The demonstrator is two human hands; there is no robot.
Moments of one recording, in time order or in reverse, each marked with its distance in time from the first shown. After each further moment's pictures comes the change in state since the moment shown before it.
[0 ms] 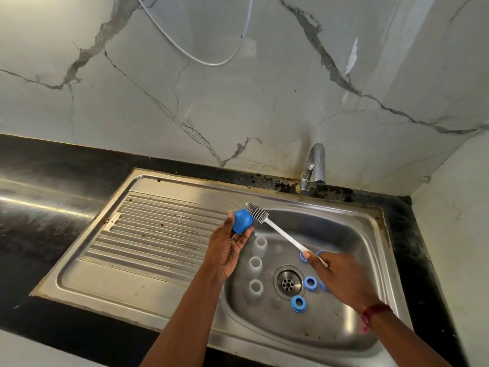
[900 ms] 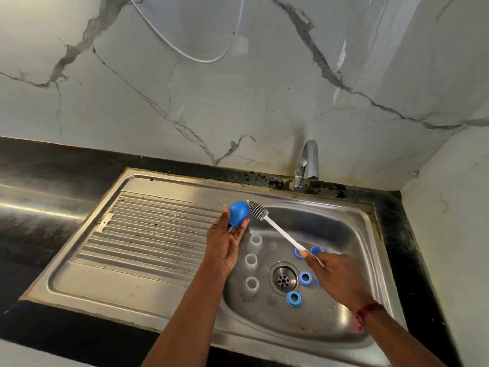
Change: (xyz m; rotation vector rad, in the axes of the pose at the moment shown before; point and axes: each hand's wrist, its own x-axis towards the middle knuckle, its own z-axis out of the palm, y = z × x) left_hand -0.002 -0.004 0.015 -0.089 0.073 0.061; right_hand -0.011 0.002 0.006 0.050 0.020 0.051
